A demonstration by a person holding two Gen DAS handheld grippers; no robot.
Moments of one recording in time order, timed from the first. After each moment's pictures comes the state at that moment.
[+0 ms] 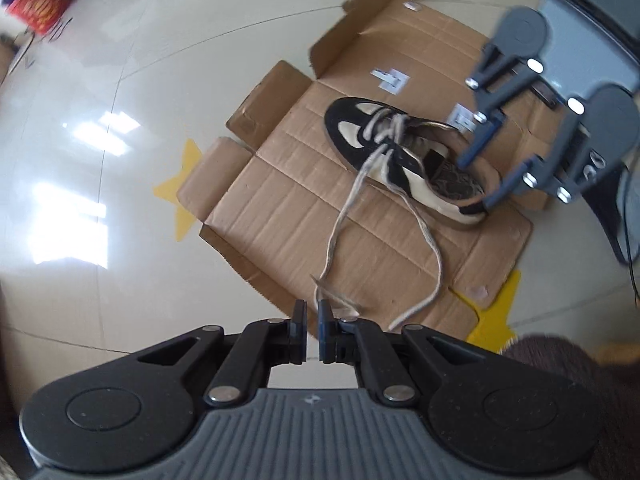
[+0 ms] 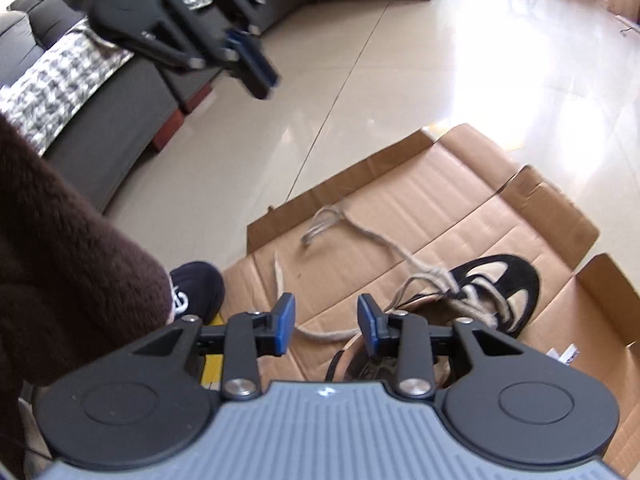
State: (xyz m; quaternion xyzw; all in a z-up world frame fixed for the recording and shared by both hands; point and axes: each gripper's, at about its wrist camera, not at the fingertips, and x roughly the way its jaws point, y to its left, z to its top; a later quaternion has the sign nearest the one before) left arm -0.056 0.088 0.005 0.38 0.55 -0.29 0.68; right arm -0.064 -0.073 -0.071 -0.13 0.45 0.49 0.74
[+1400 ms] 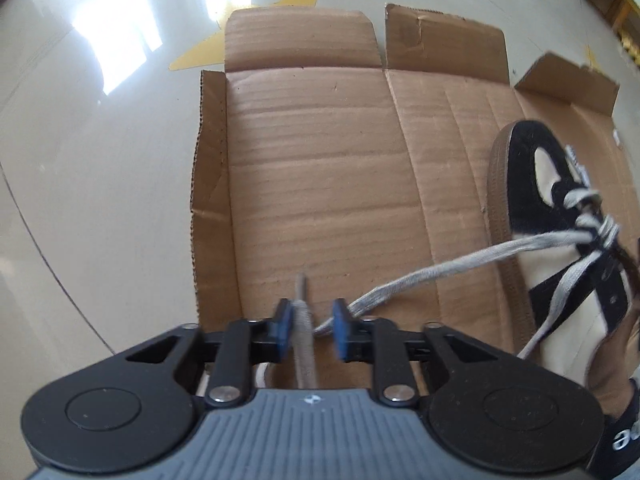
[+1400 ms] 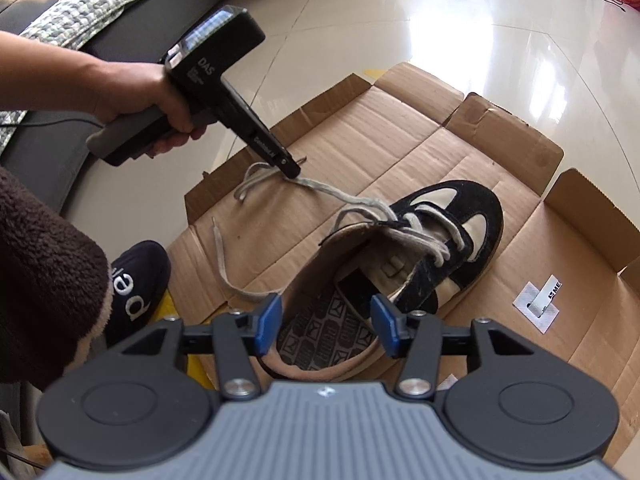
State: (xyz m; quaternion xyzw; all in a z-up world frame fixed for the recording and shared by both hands) left arm 0.014 0.145 -0.209 0.04 0.64 -0.09 0.77; right arm -0.050 -0.099 -0.123 -0.12 0.51 0.43 0.74
